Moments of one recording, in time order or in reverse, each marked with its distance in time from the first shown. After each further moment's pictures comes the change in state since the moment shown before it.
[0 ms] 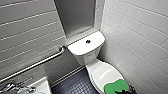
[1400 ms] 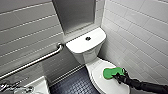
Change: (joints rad) left arm 0.048 0.094 -0.152 0.013 -0.005 0.007; right arm 0.213 0.221 -0.390 0.231 -0.051 0.088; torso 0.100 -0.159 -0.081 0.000
